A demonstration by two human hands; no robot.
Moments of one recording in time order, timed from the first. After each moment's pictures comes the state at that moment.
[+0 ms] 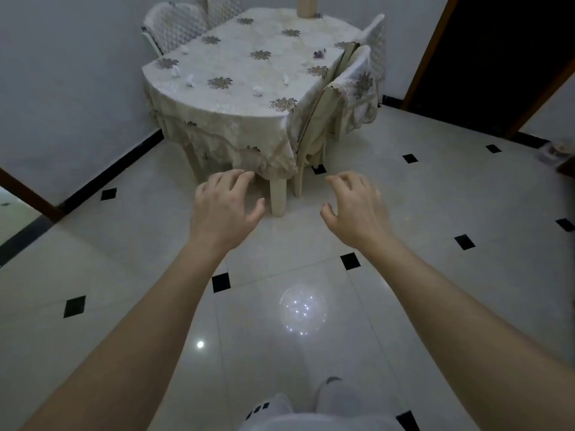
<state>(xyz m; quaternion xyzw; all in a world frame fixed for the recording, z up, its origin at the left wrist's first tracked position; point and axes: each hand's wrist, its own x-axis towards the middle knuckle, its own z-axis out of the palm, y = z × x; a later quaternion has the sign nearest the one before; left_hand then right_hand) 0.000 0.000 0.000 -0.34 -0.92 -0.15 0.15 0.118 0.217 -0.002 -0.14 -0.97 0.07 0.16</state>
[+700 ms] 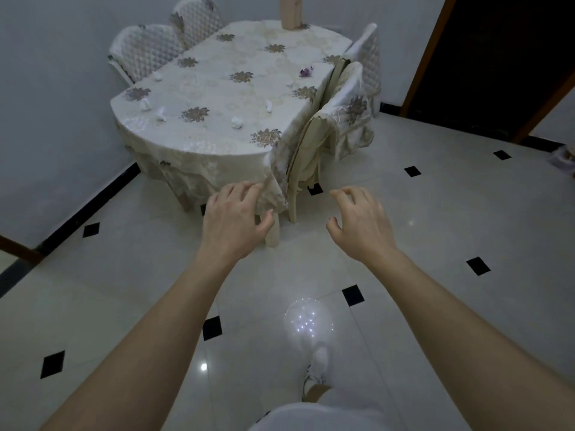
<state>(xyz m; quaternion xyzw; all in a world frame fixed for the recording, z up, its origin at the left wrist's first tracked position) -0.158 0.170 -0.019 -0.36 -0.91 -0.13 0.14 -0.029 0.378 -0.033 -0.16 -0.97 0.09 0.16</state>
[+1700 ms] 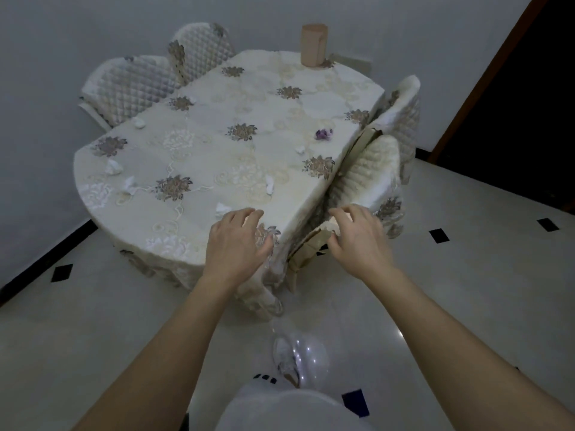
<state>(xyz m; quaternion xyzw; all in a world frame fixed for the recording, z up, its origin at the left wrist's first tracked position) -0.503 0.398 -0.052 -0.30 -0.94 -0.14 0.09 -0.399 0.618 -0.042 -0.13 -0.98 0.09 0.13</state>
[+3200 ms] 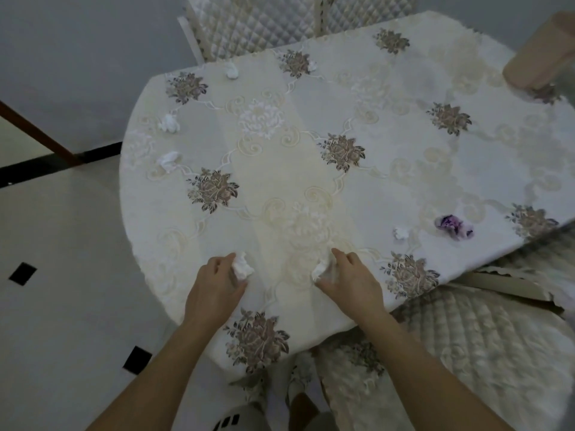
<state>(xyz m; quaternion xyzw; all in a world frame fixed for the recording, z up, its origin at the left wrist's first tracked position) -0.684 0.413 -0.196 0.12 -0.96 -0.24 -0.08 -0.750 0.685 -0.181 0.05 -0.96 0.19 -0.19</state>
